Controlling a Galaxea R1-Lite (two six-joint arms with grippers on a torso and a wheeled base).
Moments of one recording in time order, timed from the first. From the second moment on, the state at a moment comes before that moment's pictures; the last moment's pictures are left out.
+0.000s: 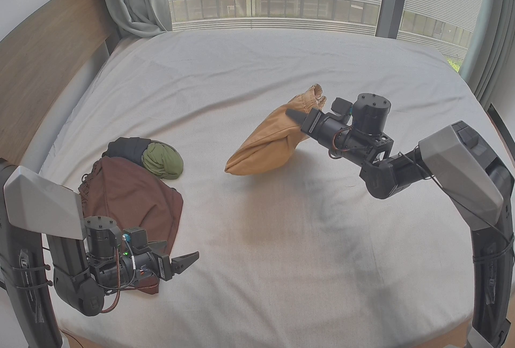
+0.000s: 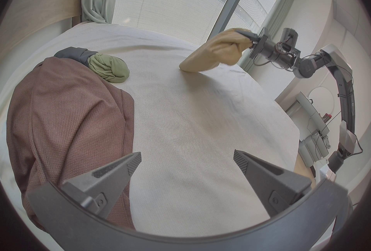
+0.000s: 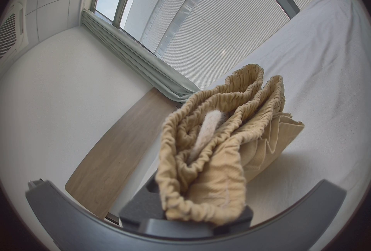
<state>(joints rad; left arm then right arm) -0.21 2.26 -0.21 -1.55 -0.36 -0.10 0.40 2.41 -1.54 -0.92 0.33 0.67</state>
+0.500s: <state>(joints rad) -0.22 2.26 -0.21 -1.55 -0.36 -0.10 0.38 2.52 -1.23 -1.10 0.30 0.62</state>
